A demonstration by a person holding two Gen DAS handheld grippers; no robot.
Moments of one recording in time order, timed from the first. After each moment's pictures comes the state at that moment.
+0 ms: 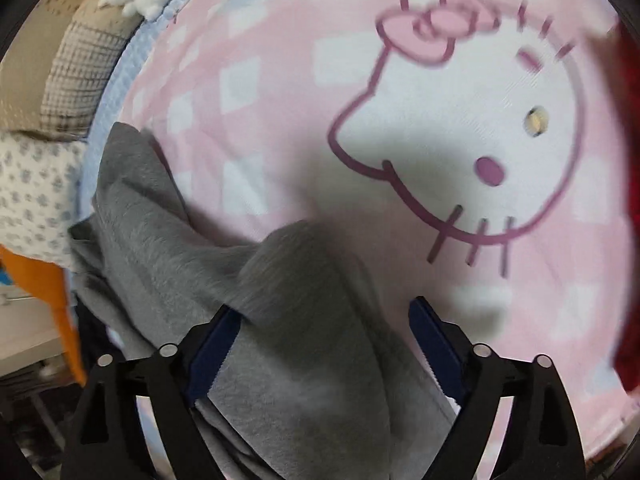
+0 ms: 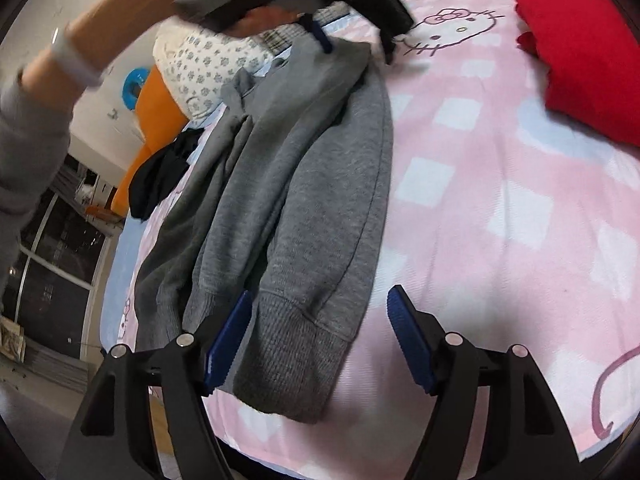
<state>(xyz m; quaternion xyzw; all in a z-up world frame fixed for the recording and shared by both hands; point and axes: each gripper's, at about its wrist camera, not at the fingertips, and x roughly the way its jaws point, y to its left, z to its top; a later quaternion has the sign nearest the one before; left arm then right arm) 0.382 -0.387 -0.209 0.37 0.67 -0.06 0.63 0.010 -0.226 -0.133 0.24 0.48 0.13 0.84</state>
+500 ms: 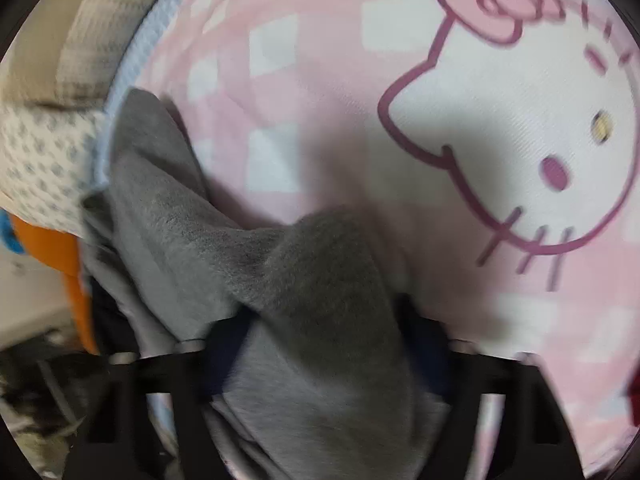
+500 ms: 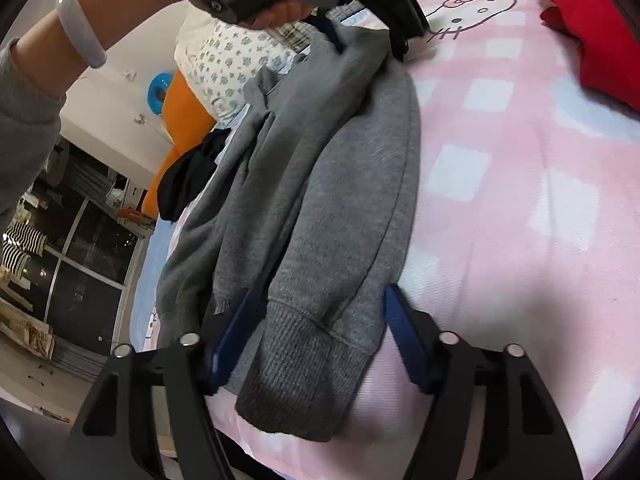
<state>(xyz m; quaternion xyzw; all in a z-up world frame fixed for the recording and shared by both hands) 0.399 -0.361 -0.205 0.34 0.69 -0.01 0.64 0.018 -0.227 -0.147 0.28 0.46 0.19 0.82</state>
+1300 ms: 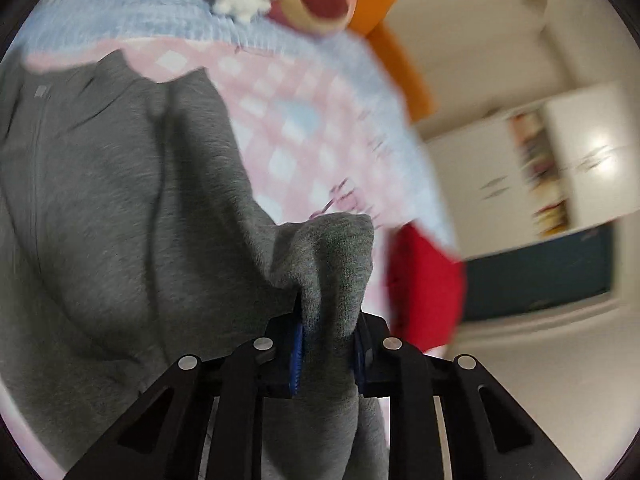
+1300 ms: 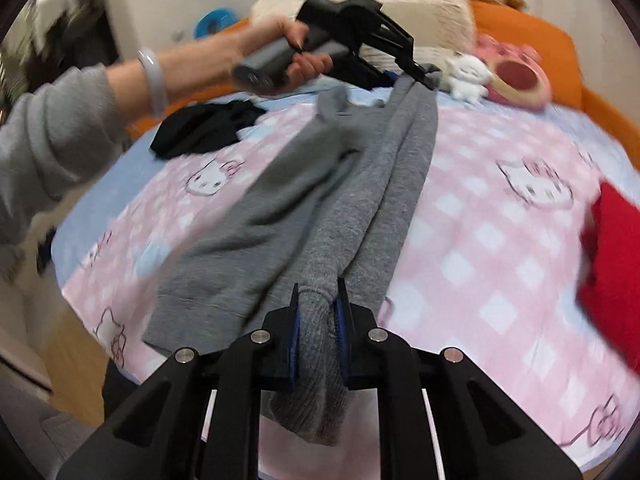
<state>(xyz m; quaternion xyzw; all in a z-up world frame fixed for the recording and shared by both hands) 0.395 -0.084 -0.112 -0.24 0.57 -0.40 0.67 0.006 -0.094 -0.047 -0.02 0.41 0.18 0.89</state>
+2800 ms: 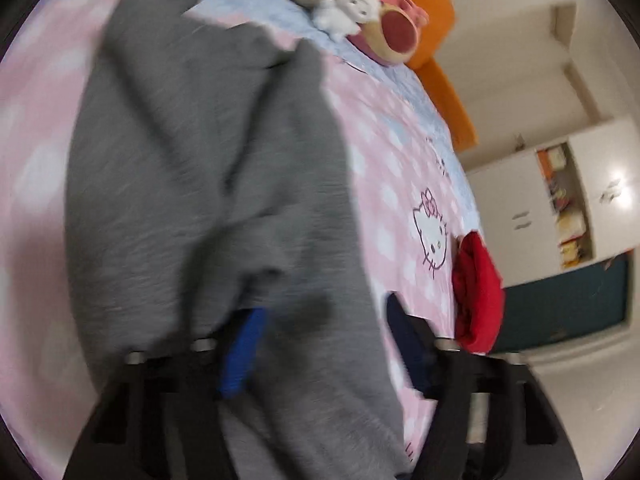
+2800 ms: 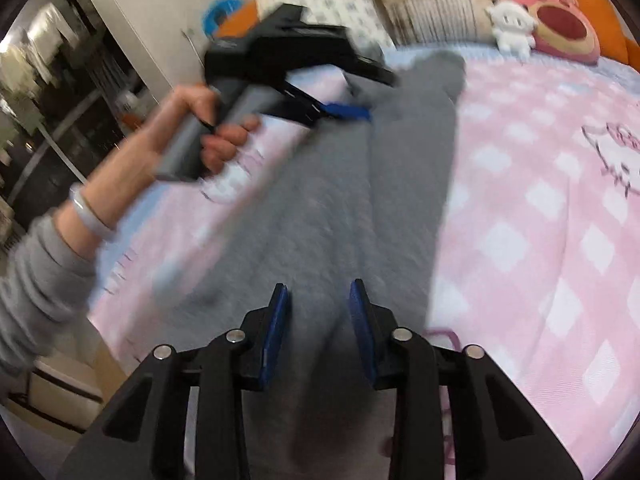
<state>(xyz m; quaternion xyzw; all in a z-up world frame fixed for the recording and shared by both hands) 0.354 0.021 -0.189 -0.25 0.57 -0.32 0.71 0.114 -0.091 -0.138 0.06 0.47 0.24 0.84</state>
